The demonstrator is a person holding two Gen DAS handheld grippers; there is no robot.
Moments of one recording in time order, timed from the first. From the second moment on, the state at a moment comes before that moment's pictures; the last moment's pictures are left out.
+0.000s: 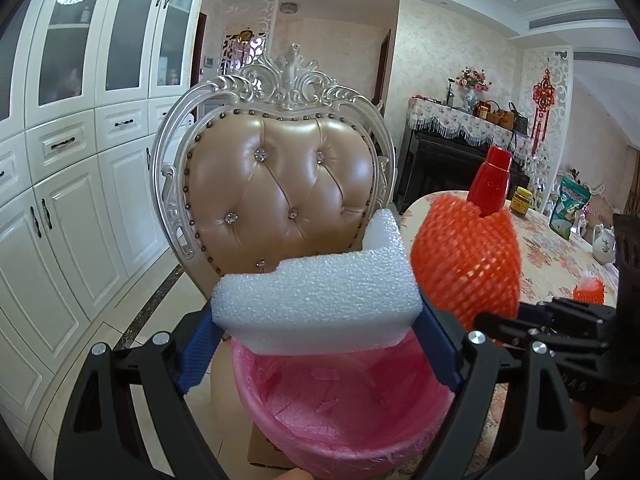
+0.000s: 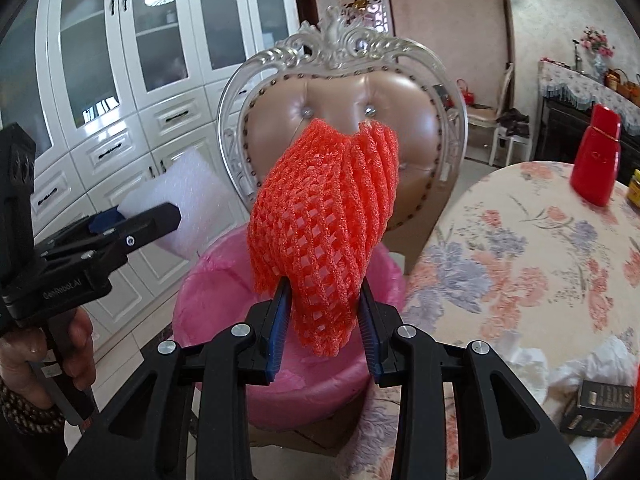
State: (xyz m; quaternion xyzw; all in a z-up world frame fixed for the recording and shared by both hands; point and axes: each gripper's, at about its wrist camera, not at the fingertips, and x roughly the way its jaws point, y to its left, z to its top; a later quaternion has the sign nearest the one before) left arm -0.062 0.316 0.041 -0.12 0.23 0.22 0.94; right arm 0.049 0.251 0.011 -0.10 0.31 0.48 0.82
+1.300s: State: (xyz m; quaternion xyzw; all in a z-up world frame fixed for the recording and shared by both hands) left arm -0.011 0.204 0.021 -0.10 0.25 0.10 0.96; right arm 0.054 0.083 0.007 -0.05 0.30 0.34 0.89
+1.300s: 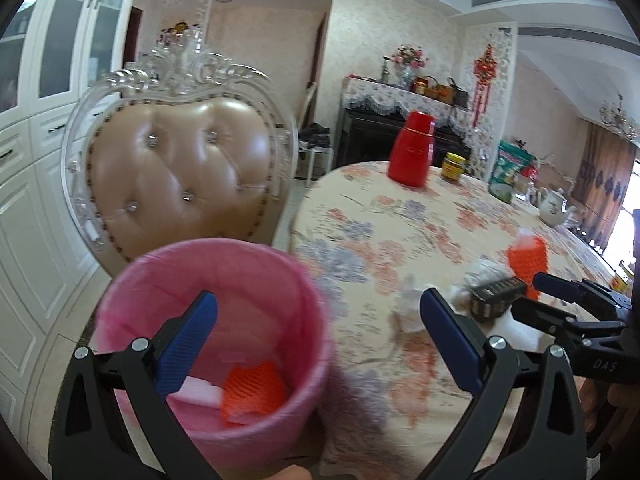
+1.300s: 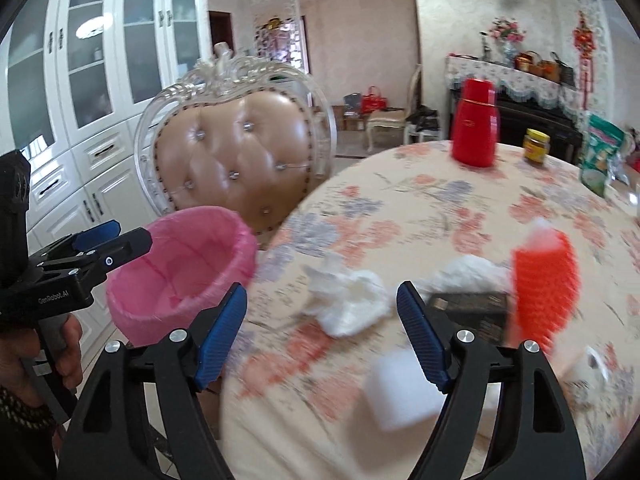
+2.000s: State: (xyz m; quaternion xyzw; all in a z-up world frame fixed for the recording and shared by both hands) left arm 0.047 0.074 -0.004 -0.06 0.29 -0.02 0.96; right arm 0.070 -0.073 -0.024 -0.01 0.34 0.22 0.91
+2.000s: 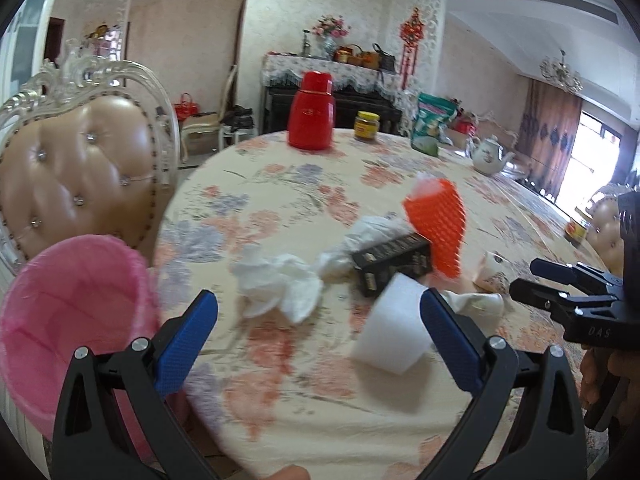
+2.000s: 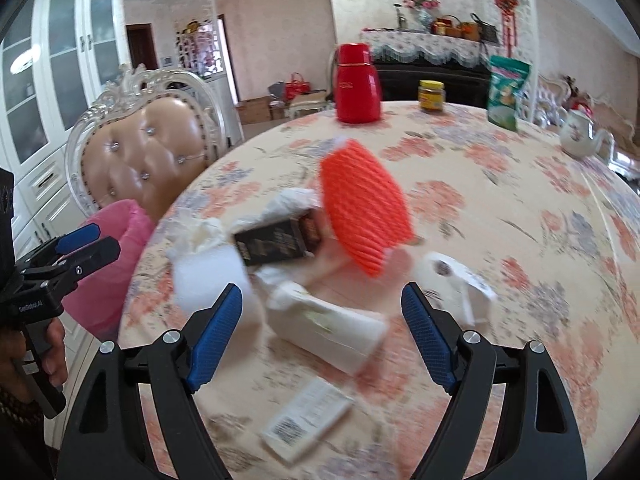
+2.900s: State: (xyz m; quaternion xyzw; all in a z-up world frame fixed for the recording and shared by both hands) left arm 0.107 -0.001 -0.055 0.01 0.38 -0.06 0.92; right arm 0.118 -0.157 -0.058 0.01 0.39 0.17 0.91
